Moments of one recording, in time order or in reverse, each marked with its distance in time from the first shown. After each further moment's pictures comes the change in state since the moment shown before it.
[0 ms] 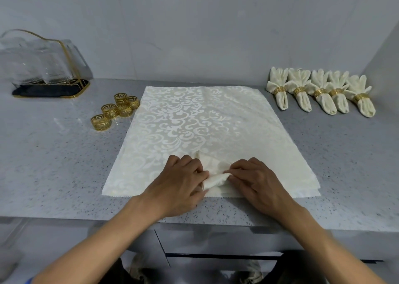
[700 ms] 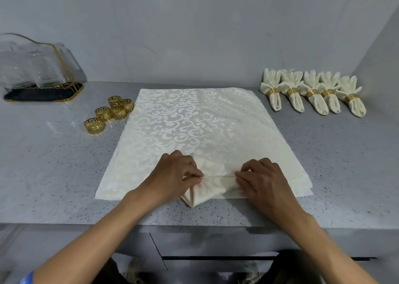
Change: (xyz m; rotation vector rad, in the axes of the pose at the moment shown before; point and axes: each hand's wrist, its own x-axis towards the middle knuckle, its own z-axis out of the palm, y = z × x) left_hand 0.022 -0.017 0.006 -0.374 0.078 -0.135; right_hand -0.019 0.008 -0.006 -0.340 0.152 0.090
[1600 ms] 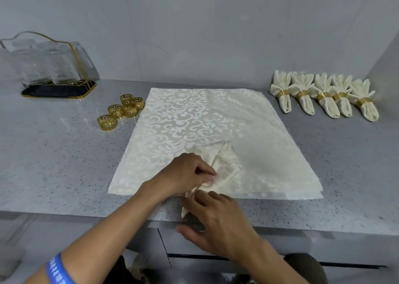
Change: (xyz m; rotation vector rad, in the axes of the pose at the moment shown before) left_hand 0.008 0.008 -0.008 -0.242 -0.183 -0.213; right_hand -0.002 -0.128 0.008 0.158 -0.197 -0.209
